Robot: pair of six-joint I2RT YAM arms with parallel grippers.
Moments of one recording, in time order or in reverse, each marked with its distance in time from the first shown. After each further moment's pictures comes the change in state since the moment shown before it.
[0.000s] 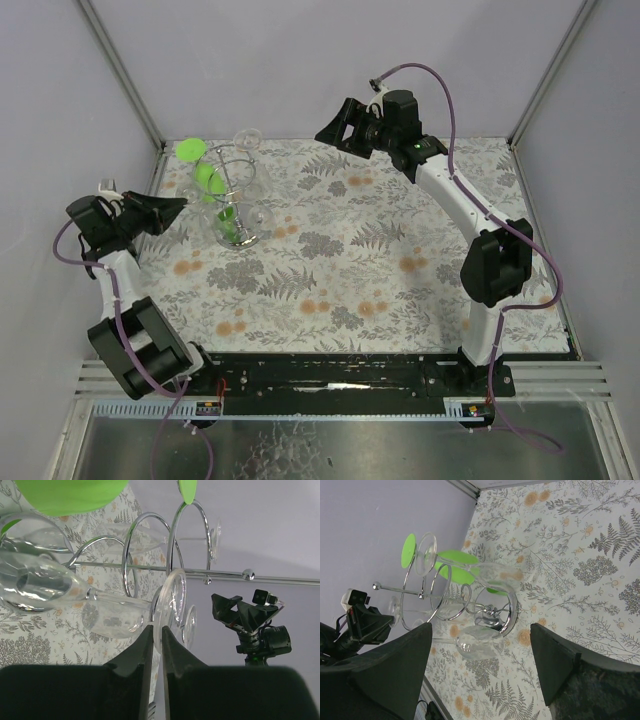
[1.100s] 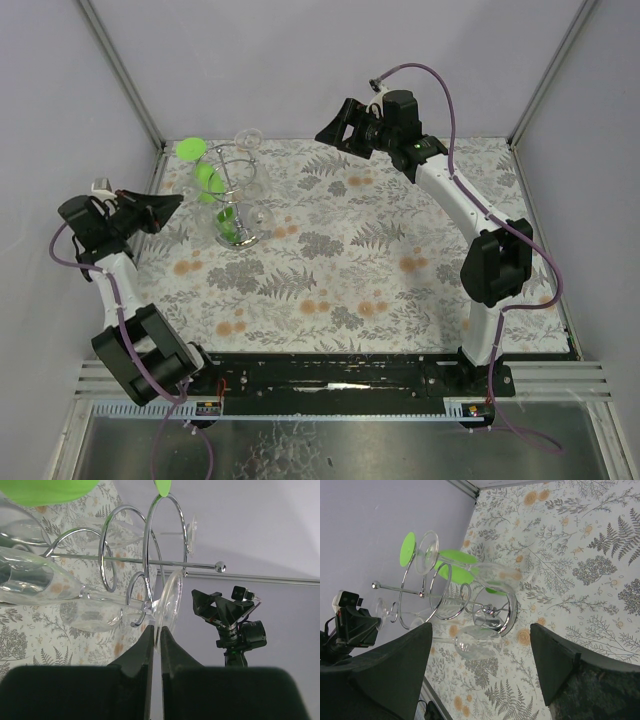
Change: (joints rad) left arm 0.020 -0.036 0.018 0.010 0.054 -0.115; right arm 0.000 0.000 0.000 -0.003 0.000 -0.005
